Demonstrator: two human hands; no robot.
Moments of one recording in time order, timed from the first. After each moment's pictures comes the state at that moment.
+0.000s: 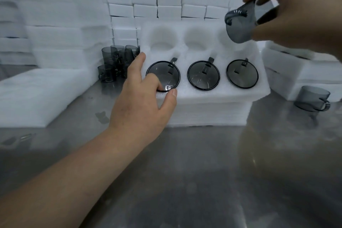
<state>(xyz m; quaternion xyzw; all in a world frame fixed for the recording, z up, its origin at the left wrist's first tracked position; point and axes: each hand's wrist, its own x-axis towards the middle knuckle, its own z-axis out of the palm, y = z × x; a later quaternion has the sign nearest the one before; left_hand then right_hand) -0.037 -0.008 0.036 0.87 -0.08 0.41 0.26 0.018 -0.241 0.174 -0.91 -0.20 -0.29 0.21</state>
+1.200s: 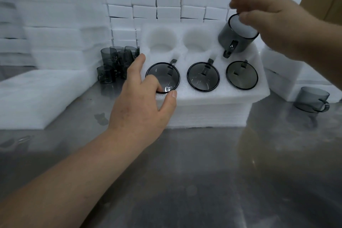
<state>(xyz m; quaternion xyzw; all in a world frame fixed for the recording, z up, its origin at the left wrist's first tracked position) -0.038 -0.008 0.037 0.87 -0.08 0.41 0.26 0.039 -0.237 0.162 -0.87 -0.25 -0.24 0.35</state>
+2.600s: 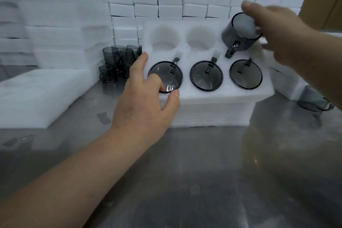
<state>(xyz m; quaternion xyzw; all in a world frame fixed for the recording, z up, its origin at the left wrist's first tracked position) -0.036 -0.009 0.037 0.87 -0.08 0.41 0.27 0.052 -0.226 0.153 -0.81 -0.06 -0.21 0.54</state>
